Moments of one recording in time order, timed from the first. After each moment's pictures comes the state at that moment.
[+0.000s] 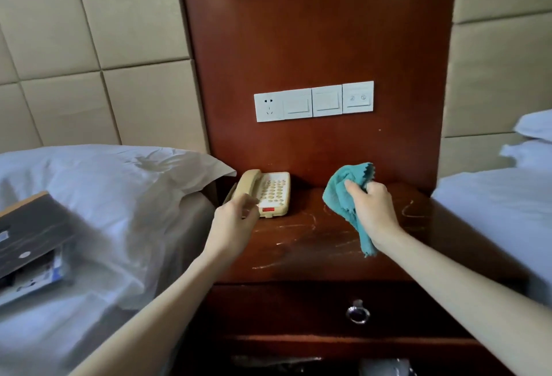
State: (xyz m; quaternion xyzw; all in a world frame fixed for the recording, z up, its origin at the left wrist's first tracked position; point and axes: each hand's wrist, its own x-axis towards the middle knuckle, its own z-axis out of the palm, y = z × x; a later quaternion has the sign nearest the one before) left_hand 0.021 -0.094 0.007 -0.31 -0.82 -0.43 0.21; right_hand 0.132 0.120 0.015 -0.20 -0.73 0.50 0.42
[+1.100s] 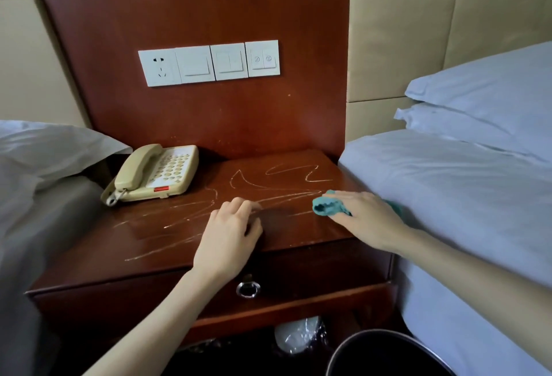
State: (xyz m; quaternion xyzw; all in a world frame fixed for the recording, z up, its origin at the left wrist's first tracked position) left_hand 0.106 0.049 -0.063 -0.48 -0.81 -0.26 0.24; right_hand 0.258 0.263 -0.055 -0.19 -0.96 0.11 0.20
